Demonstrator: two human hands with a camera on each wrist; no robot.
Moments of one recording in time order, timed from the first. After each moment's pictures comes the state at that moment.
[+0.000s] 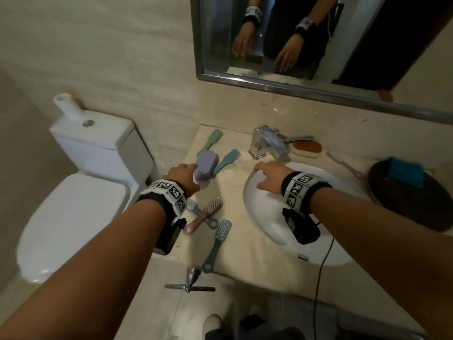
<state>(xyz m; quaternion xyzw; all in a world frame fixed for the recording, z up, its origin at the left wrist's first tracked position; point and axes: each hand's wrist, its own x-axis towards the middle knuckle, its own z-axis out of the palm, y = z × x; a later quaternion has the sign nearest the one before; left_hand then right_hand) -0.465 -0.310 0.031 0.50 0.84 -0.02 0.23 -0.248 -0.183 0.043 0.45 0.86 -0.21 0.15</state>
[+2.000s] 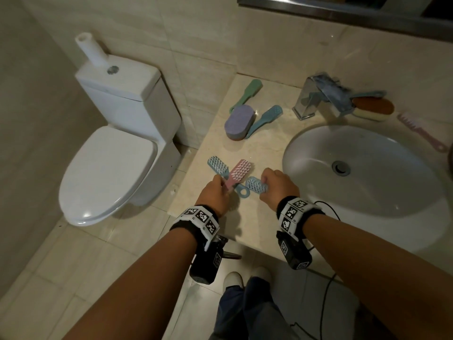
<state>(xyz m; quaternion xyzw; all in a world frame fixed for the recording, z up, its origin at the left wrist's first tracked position) -0.416 -0.383 -0.062 0.35 0.85 0.19 0.36 -0.289 -0.269 -0.094 0.47 0.84 -0.27 0.07</state>
